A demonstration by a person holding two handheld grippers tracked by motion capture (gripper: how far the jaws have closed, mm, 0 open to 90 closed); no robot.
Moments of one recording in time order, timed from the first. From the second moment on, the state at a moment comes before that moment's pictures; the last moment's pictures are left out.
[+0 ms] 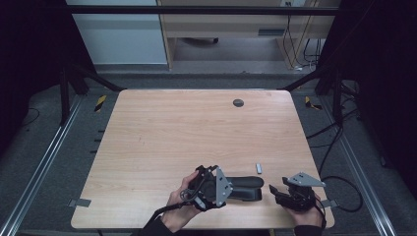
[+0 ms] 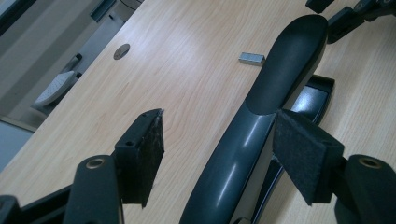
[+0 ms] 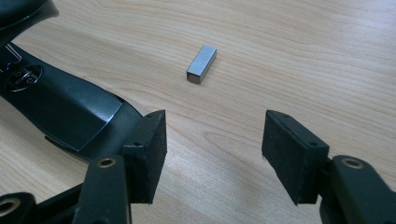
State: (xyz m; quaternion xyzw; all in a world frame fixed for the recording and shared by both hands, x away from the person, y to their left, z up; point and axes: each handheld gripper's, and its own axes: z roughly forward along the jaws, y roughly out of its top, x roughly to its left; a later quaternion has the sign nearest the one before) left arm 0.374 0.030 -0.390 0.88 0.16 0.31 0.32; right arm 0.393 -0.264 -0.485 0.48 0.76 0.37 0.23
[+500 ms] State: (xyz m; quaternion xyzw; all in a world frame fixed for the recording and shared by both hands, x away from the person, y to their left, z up) left arm 0.368 0.015 -0.395 0.88 0.14 0.32 0.31; right arm 0.393 -0.265 -0.485 0.48 0.76 0.37 0.23
